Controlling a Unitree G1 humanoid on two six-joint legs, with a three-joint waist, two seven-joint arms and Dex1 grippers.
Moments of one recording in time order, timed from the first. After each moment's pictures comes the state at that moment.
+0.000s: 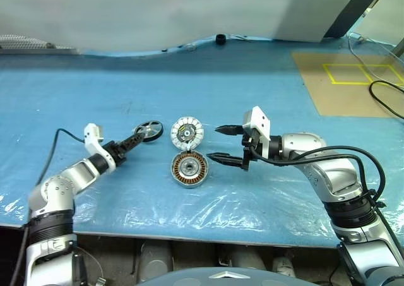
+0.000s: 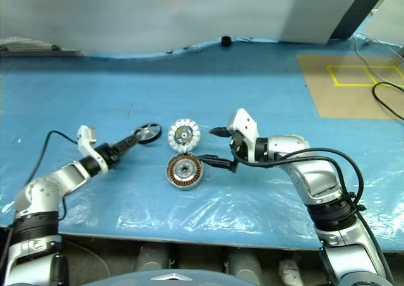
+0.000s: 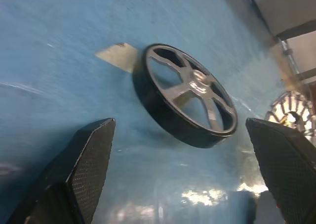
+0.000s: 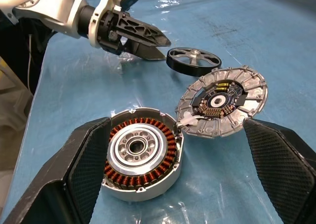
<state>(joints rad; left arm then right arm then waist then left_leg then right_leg) -0.27 0.49 0.41 0.16 -0.86 0.93 -0.45 -0.42 -0.58 0.17 -0.30 0.43 0.64 0.93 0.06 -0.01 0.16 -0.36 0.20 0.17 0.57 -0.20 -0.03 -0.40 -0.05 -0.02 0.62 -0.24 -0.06</state>
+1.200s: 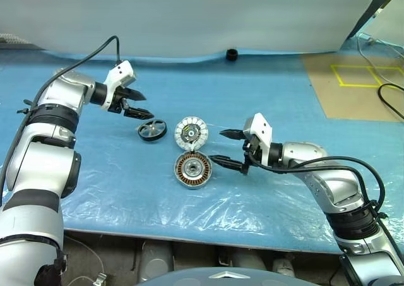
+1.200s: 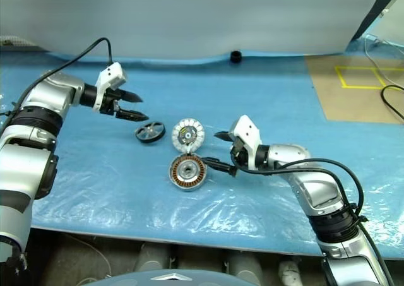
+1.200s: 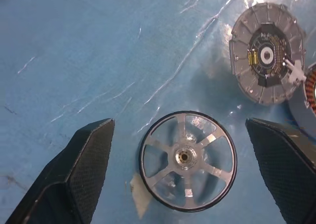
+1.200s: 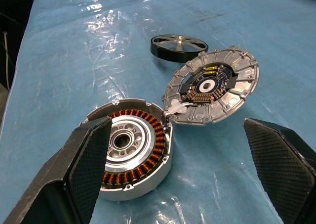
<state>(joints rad) -1.18 0.68 -0.27 1.06 -0.03 0.11 -1.43 -0.33 -0.57 0.17 -0.35 0.42 0.63 0.82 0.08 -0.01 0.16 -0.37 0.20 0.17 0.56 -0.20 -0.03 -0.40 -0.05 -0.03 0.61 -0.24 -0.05</state>
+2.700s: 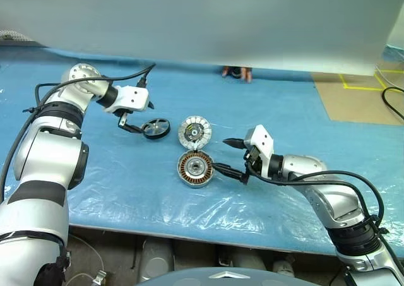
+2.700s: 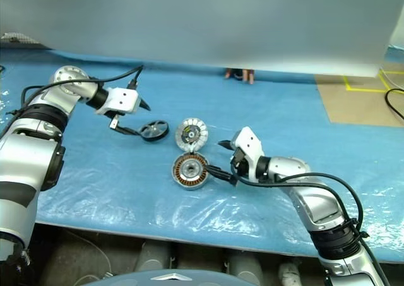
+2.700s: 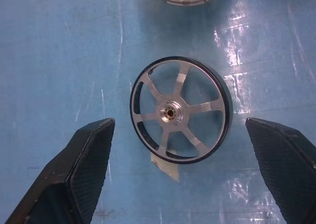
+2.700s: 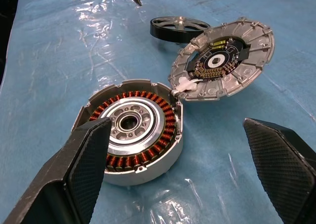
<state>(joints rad) -1.25 0.63 -0.29 1.30 0.33 -0.64 -1.46 -0.21 -0.57 0.17 -0.39 0.39 0.61 0.76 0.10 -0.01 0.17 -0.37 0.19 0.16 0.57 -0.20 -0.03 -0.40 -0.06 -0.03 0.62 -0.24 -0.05</state>
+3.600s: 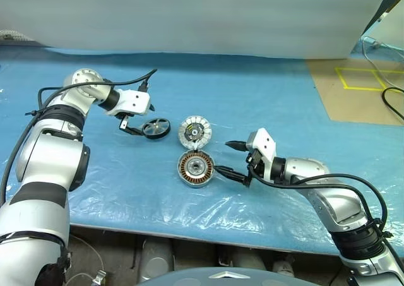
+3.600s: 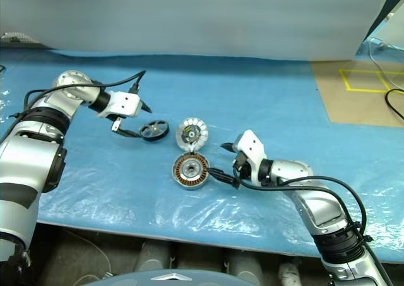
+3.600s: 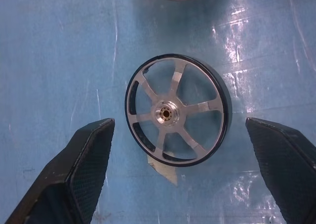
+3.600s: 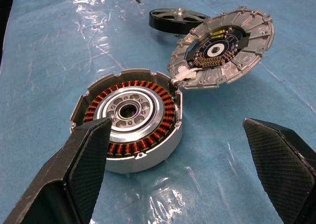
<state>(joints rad) -1.24 0.61 -0.29 1.31 0.35 -0.67 -1.42 -0.18 -0.59 0.17 -0.39 0.39 0.58 0.76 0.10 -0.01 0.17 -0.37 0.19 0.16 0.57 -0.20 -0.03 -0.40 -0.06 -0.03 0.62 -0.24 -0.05</state>
